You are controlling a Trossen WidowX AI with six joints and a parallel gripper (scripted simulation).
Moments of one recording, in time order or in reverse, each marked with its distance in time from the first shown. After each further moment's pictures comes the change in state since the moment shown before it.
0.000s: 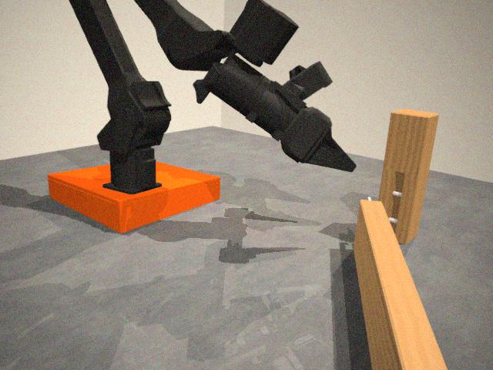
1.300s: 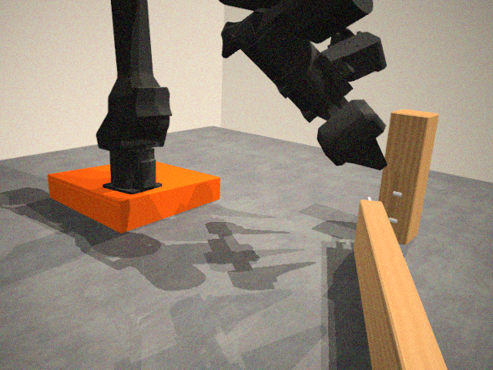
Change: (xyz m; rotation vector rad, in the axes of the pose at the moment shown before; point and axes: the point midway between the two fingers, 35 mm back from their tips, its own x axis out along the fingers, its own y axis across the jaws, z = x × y) arm -0.001 -0.060 0.037 0.184 0.172 0.283
